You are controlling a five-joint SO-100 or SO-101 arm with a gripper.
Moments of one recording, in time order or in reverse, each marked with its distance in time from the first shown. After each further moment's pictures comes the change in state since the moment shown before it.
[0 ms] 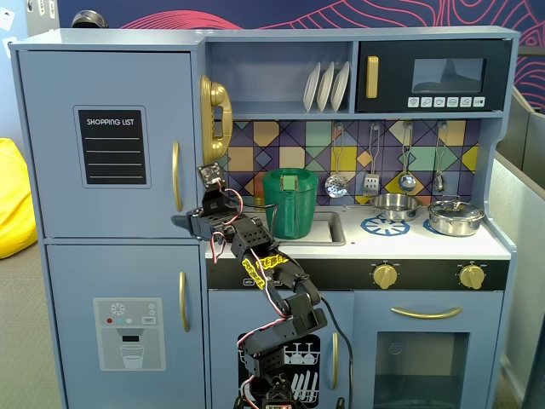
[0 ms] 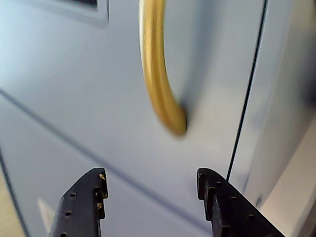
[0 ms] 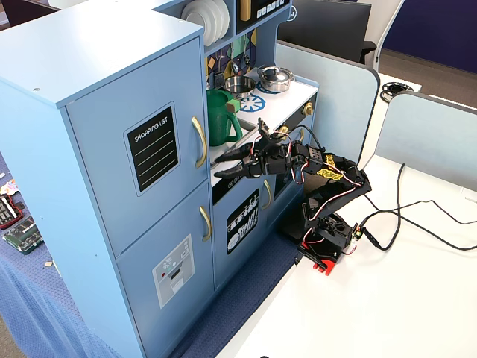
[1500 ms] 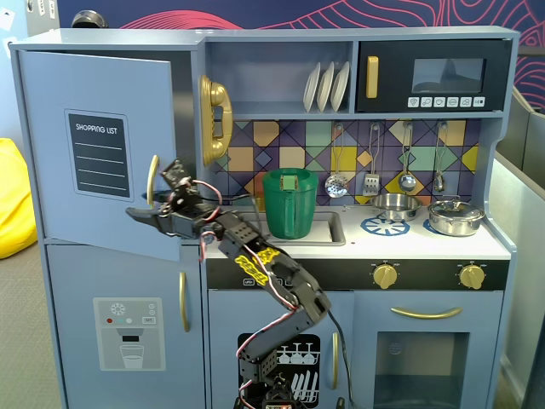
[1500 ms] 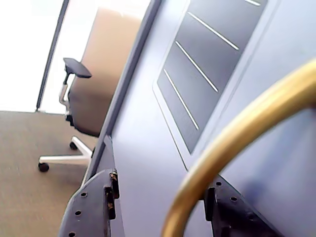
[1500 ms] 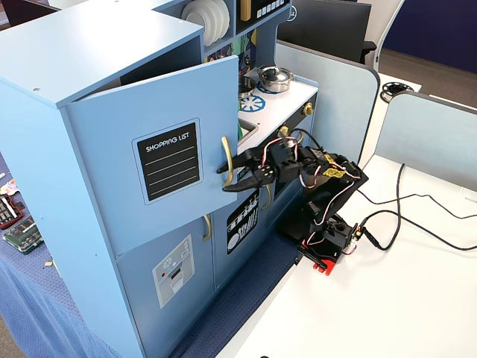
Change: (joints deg) arm -20.0 -1.8 -8.3 -3.3 -16.6
